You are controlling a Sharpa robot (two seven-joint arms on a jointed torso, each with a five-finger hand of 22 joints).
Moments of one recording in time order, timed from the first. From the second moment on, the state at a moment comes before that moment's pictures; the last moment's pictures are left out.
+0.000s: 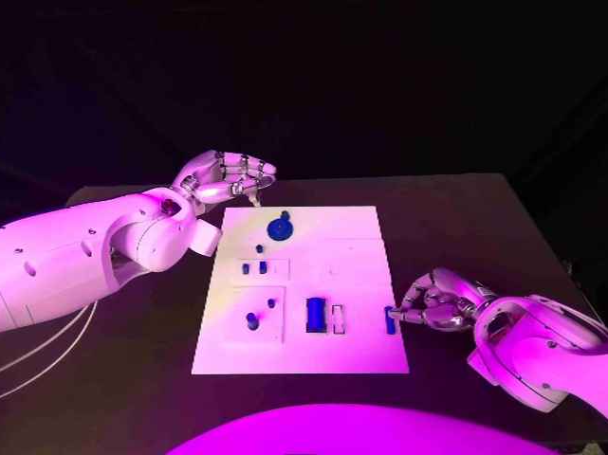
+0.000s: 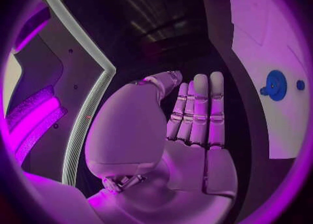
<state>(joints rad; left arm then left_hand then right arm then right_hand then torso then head) 1.12 -0.91 0.04 1.49 -0.30 -0.19 0.32 1.44 -0.21 0.54 0.11 0.25 0.85 0.19 0.28 0.33 0.85 0.14 0.49 0.22 0.99 0.07 1.07 0.53 0.17 0.84 0.16 0.94 0.72 0.97 -1.10 -0.11 1.90 -1.27 -0.46 -0.46 1.29 -0.06 -0.13 0.29 0.27 0.99 0.07 0.47 0.50 1.47 0.00 1.45 1.31 1.47 -0.06 1.56 1.31 0.05 1.47 0.04 1.31 1.31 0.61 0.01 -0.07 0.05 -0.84</state>
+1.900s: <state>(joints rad) 1.12 -0.92 0.04 1.49 -0.30 -0.19 0.31 1.44 -0.20 0.54 0.11 0.25 0.85 0.19 0.29 0.33 0.85 0.14 0.49 0.22 0.99 0.07 1.07 0.53 0.17 0.84 0.16 0.94 0.72 0.92 -0.99 -0.11 1.86 -1.47 -0.46 -0.56 1.50 -0.18 0.27 0.39 0.27 1.04 0.05 0.43 0.50 1.46 -0.02 1.43 1.31 1.47 -0.08 1.57 1.31 0.05 1.46 0.03 1.34 1.31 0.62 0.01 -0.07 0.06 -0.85</state>
